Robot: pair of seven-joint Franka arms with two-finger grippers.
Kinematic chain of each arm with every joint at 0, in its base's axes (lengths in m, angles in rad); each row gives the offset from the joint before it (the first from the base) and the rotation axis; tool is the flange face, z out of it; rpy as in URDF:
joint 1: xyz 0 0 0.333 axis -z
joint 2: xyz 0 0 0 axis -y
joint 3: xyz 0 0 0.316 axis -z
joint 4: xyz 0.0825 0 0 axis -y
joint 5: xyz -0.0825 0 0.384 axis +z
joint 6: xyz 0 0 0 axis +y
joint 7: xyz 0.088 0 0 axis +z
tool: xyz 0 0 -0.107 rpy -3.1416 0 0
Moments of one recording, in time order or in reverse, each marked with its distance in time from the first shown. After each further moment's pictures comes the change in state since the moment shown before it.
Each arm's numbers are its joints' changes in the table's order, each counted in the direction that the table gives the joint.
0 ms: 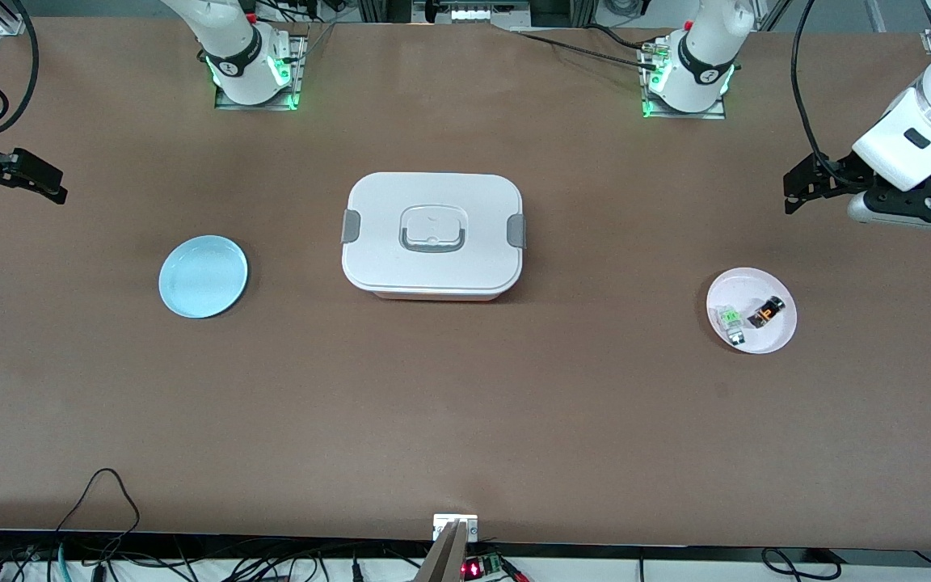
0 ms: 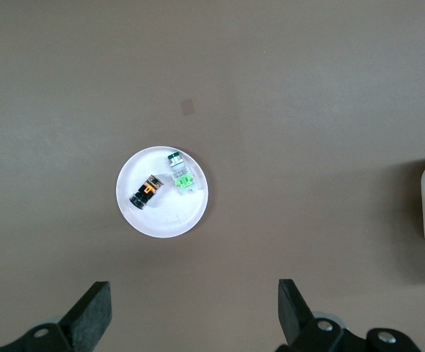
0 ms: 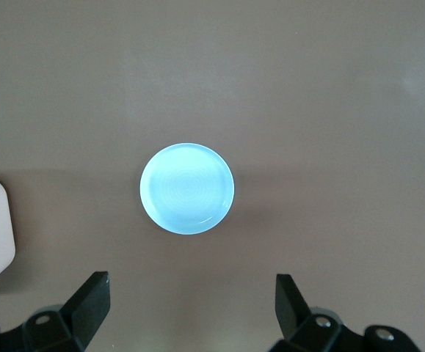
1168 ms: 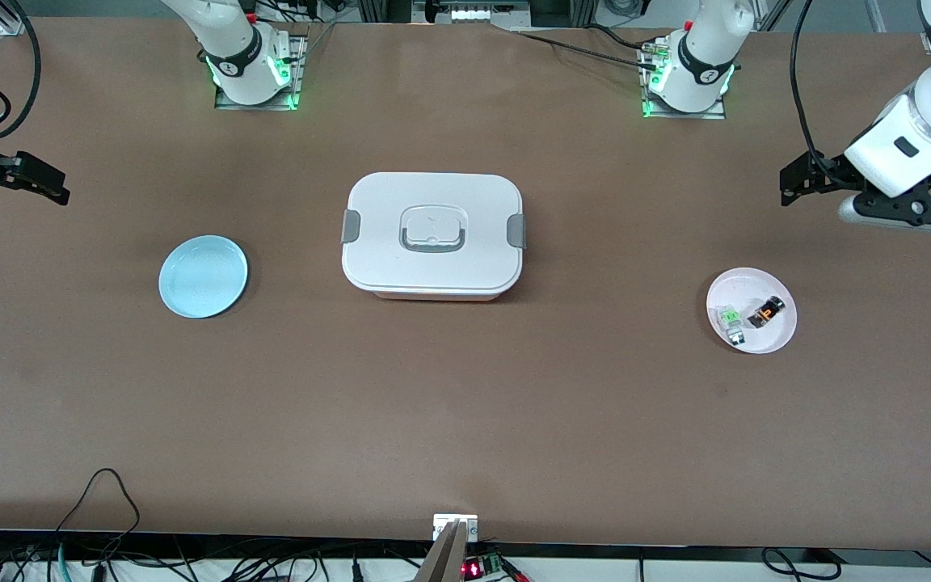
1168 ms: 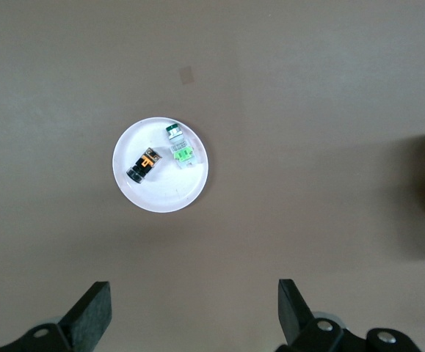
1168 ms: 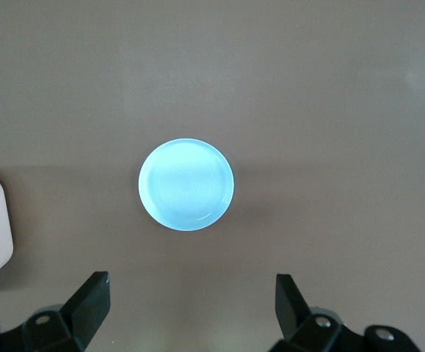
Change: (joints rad) left arm -0.006 -0.022 -0.006 0.000 0.000 0.071 0.001; right arm 0.001 -0.009 0.002 0.000 0.000 0.007 0.000
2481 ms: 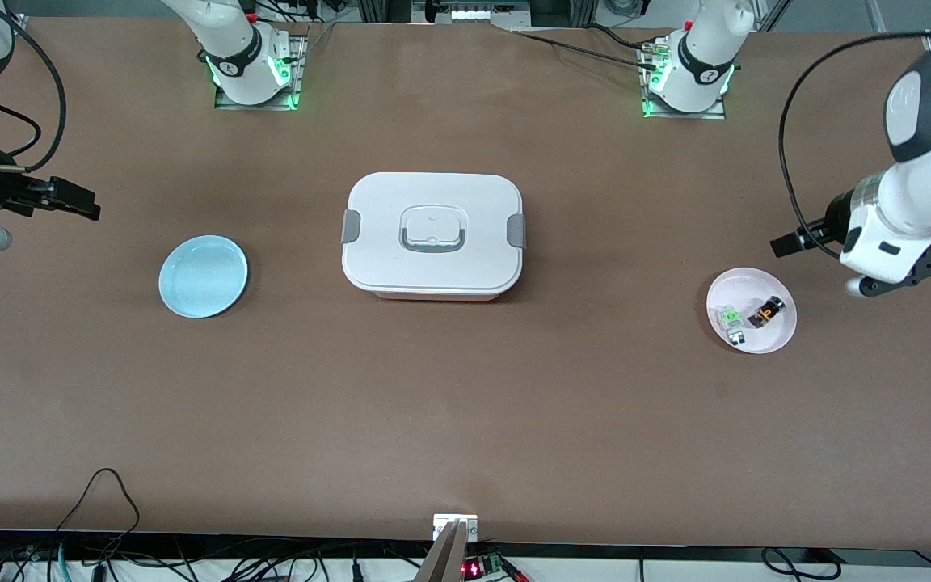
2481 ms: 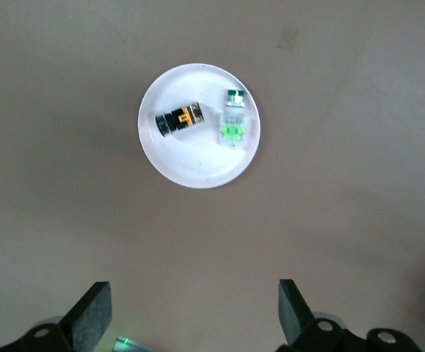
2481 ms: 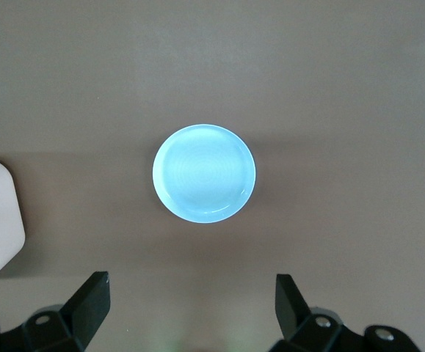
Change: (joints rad) left arm -0.069 -0.155 -0.008 -0.066 0.002 -0.067 0.433; right arm -0.001 -0.078 -0.005 -0.001 0.048 0.008 0.000
